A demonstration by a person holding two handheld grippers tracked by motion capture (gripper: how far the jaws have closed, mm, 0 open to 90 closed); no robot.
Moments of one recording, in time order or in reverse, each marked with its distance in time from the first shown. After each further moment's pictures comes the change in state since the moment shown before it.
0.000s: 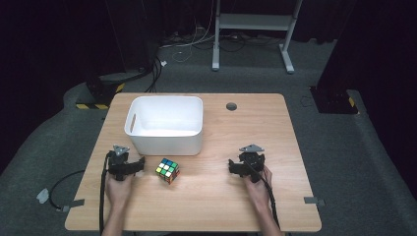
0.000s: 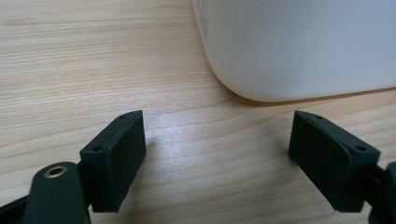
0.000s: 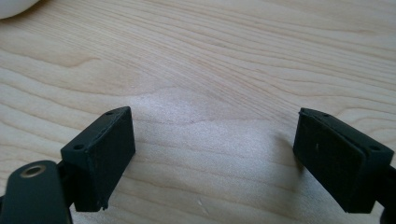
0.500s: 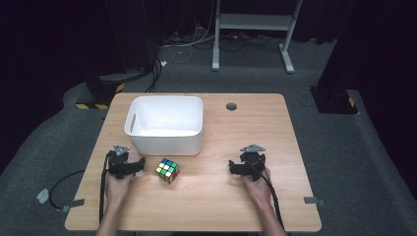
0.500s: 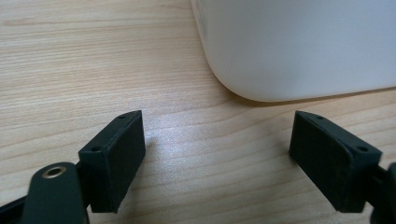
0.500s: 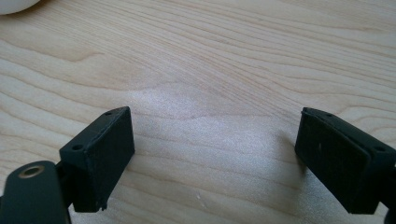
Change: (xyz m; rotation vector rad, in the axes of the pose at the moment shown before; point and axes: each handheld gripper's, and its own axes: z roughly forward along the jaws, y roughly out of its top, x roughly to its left) left arm 0.000 0.000 0.000 0.004 -0.006 0.006; right arm -0.003 -0.001 -0.001 0.007 0.026 -0.006
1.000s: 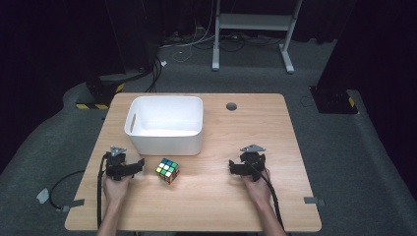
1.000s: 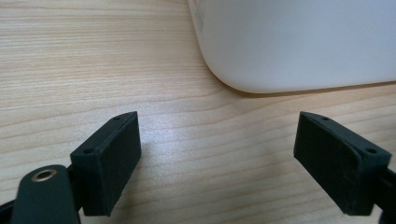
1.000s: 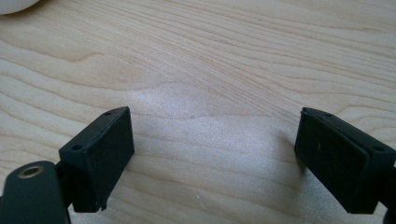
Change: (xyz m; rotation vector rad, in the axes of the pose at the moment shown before) left arm 0.004 -0.002 -0.011 0.006 -0.064 -0.061; right arm 0.000 0.000 0.000 0.000 -0.002 -0.001
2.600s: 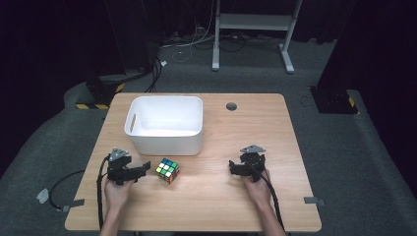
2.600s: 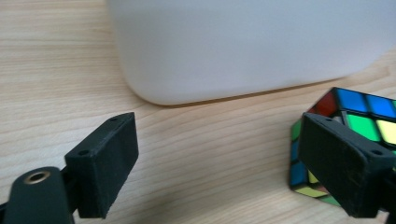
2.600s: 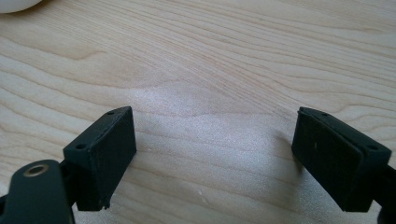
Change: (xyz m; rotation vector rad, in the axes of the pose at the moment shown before) left arm -0.027 0.007 -0.034 -0.061 -0.157 0.046; right arm 0.001 -0.001 -0.001 -0.005 0.002 -0.006
